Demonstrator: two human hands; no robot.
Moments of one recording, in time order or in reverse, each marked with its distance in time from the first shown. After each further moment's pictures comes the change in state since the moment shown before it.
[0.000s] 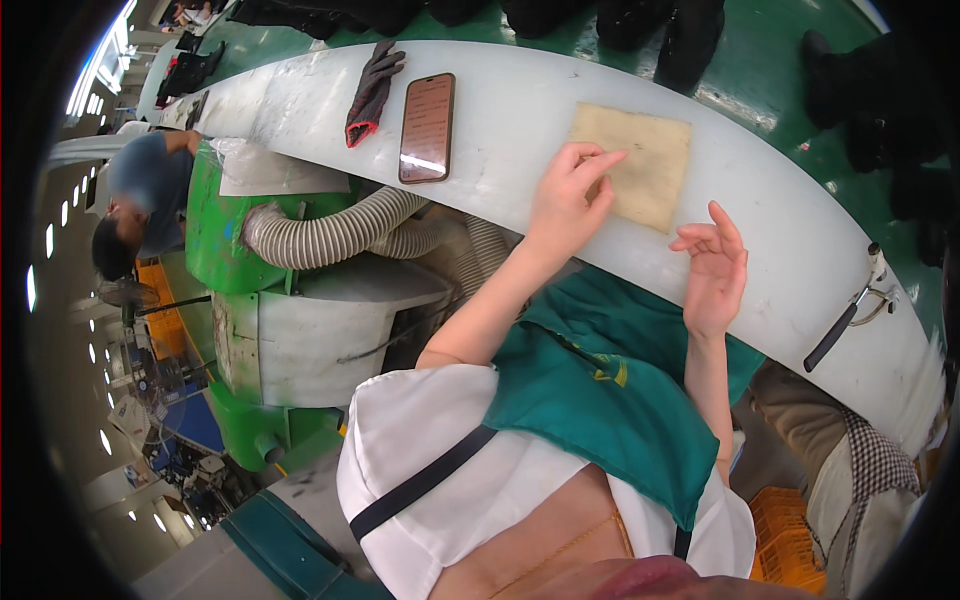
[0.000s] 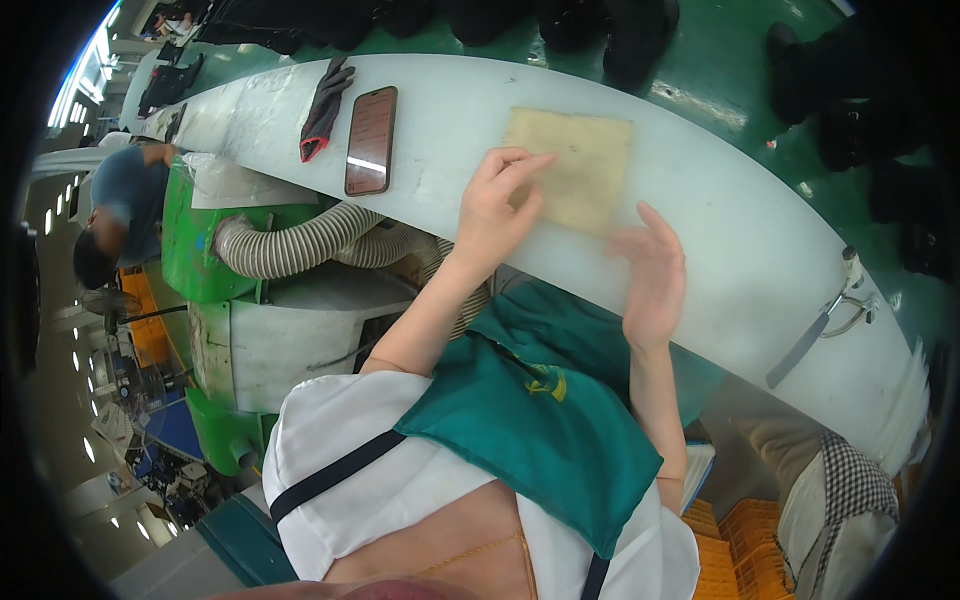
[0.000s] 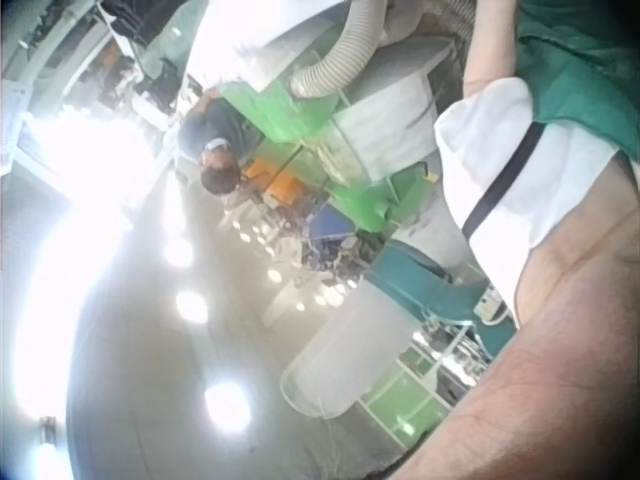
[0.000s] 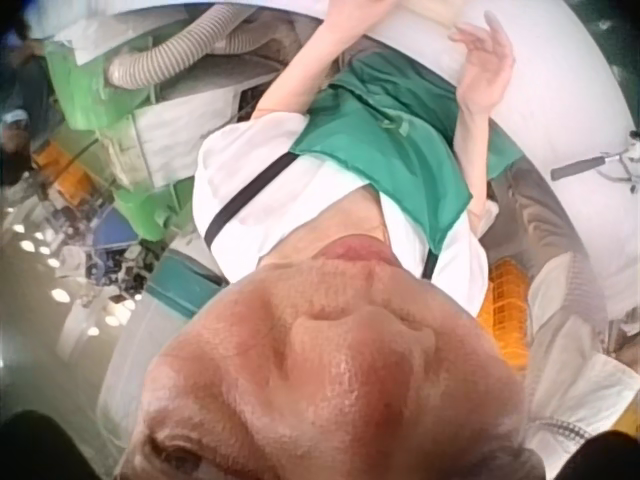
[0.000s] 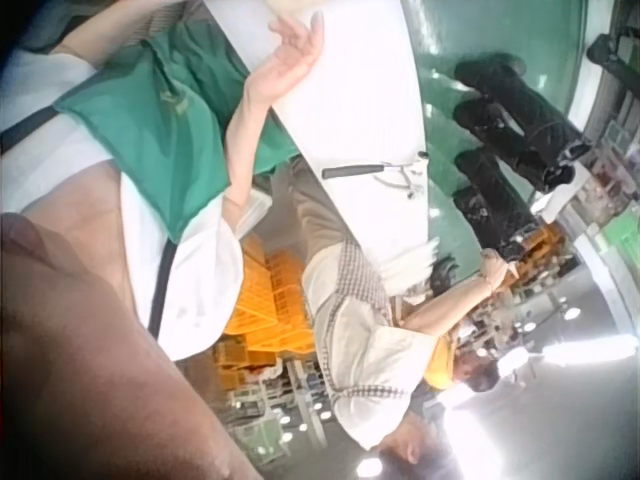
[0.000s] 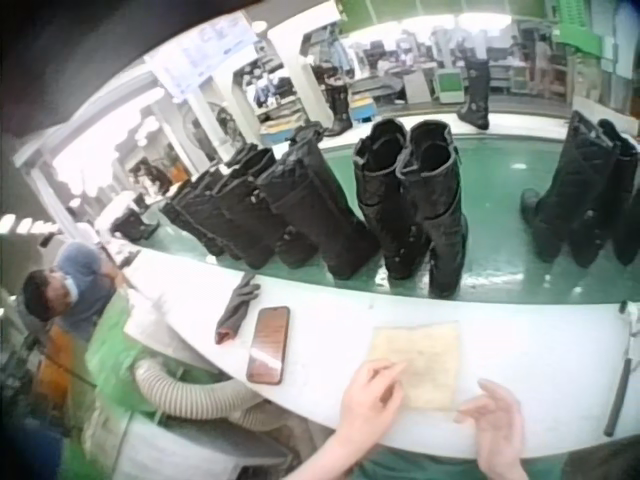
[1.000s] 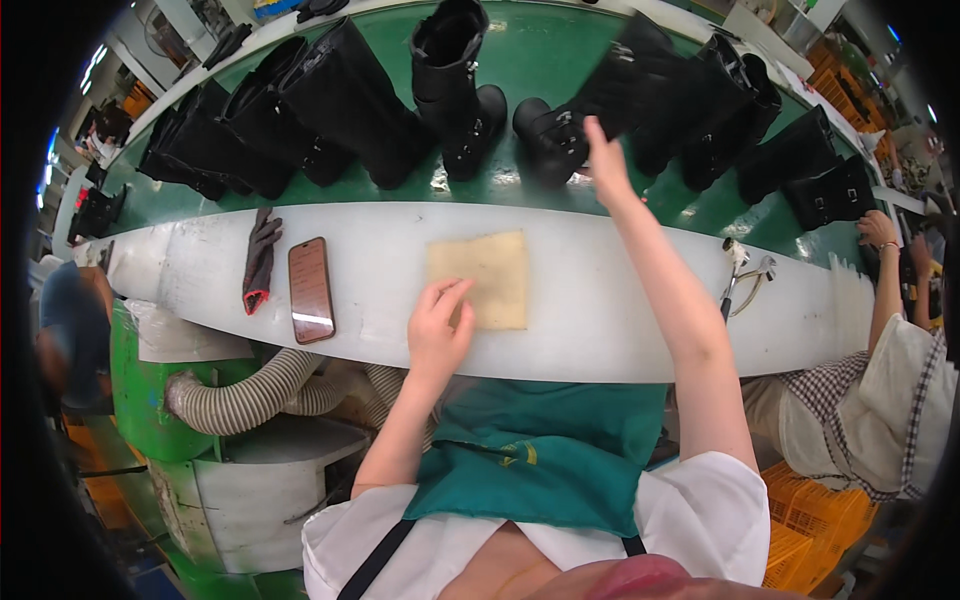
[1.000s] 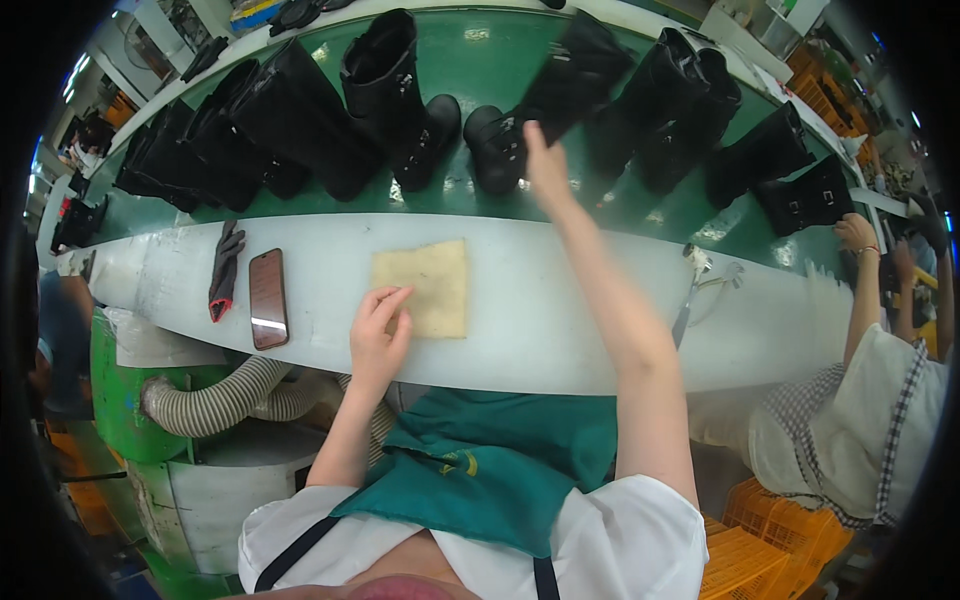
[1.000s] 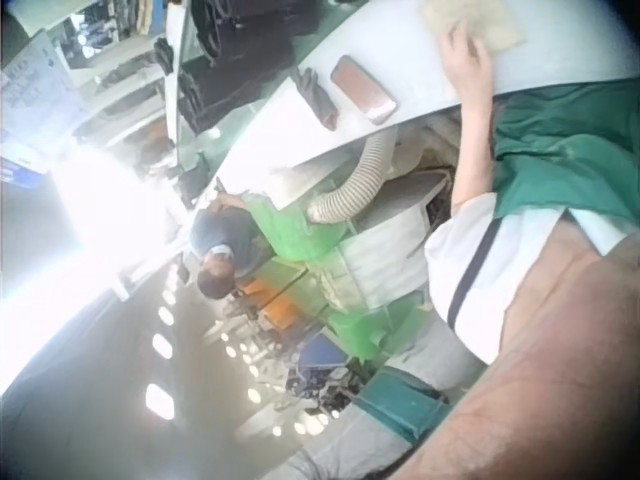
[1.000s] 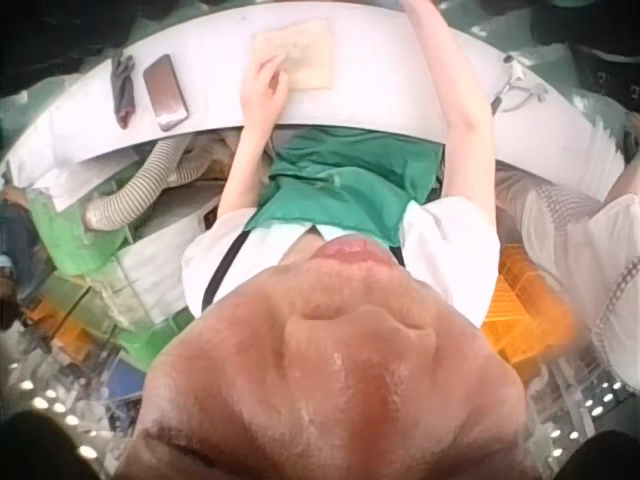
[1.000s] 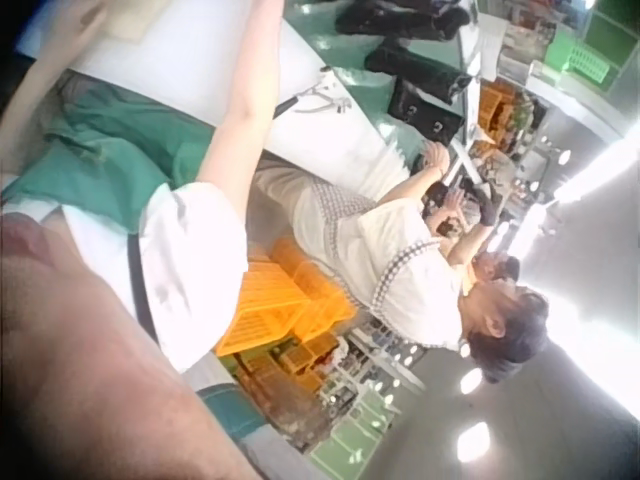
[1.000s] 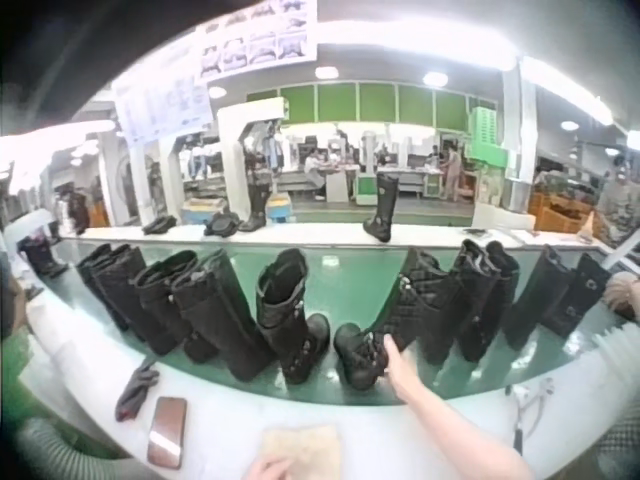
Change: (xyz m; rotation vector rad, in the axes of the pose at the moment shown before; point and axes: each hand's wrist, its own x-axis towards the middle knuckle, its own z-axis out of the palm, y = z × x) left_hand 0.000 0.005 0.003 0.005 -0.014 0.023; right_hand 0.245 -0.039 -0.071 -0.431 0.345 0.030
